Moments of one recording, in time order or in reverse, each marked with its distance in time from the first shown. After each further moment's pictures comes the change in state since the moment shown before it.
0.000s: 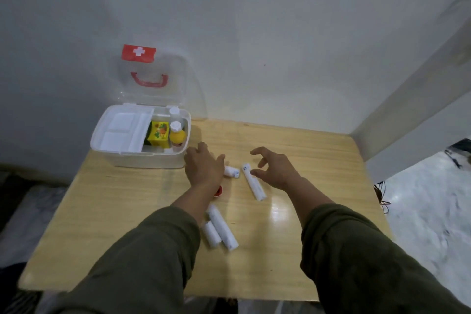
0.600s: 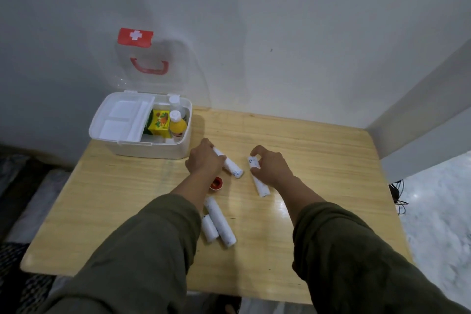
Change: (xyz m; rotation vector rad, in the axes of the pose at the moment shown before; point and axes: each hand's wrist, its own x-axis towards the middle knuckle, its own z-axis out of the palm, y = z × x) left_hand 0.013 0.000 0.009 -0.023 -0.126 -0.113; right_hand 0.020 0.008 0.031 -0.026 -0.036 0.040
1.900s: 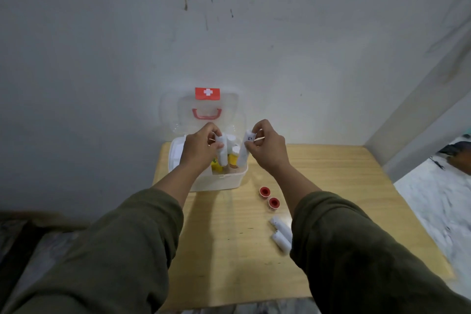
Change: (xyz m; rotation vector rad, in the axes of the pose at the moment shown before) left_hand 0.039 -0.065 -0.210 -0.270 -0.001 0.643; right_hand -0.028 -0.225 -0.009 0.396 0.566 -0.080
